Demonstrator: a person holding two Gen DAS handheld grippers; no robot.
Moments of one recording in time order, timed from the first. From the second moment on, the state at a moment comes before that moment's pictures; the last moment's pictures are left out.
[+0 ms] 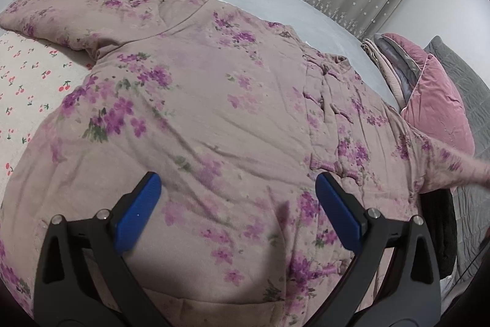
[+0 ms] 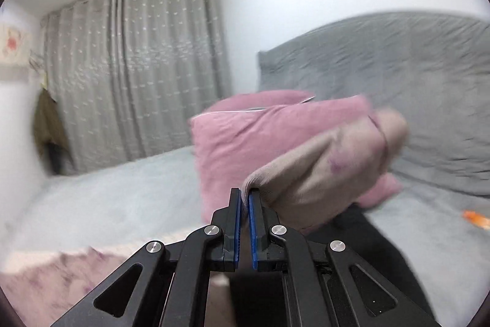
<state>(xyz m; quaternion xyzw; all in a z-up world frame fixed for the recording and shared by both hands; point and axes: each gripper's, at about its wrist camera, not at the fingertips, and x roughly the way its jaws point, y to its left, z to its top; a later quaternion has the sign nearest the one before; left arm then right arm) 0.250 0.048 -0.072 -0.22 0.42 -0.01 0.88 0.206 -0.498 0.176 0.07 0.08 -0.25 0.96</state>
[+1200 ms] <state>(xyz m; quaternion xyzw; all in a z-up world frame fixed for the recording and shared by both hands) 0.243 0.115 -0.062 -0.29 0.40 0.03 0.87 0.143 -0.645 0.083 0.32 0.18 -0.32 0.87</state>
